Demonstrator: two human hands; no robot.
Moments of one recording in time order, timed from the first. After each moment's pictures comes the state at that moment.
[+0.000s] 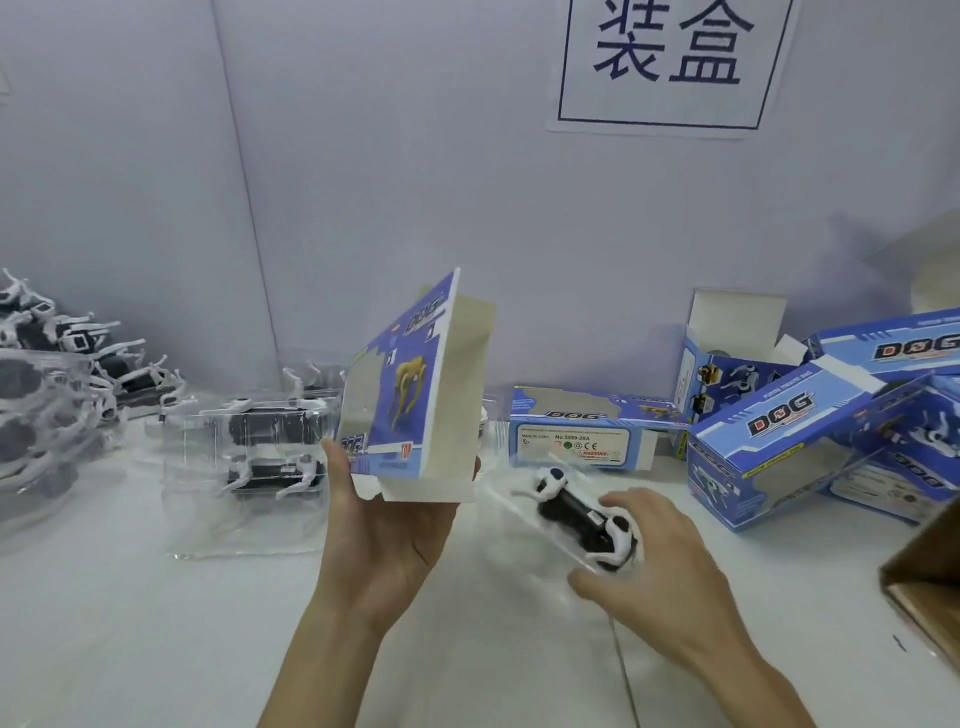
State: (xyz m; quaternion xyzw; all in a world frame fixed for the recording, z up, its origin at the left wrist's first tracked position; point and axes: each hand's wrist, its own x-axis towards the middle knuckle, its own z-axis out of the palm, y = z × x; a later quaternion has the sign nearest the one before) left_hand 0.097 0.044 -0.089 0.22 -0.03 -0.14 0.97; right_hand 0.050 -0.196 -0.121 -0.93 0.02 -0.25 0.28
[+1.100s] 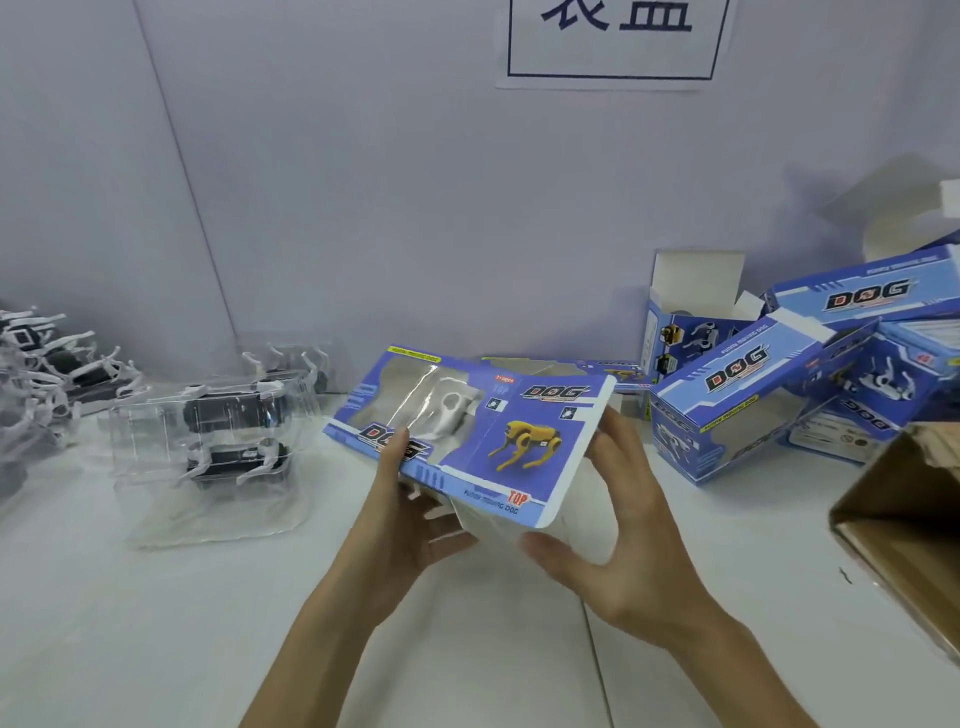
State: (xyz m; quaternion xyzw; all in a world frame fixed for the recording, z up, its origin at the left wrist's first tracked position) left_hand 0.099 0.012 -0.113 0.53 0.00 -0.19 0.83; right_hand 0.027 -0.187 -0.093 -0.79 -0.27 -0.34 0.42
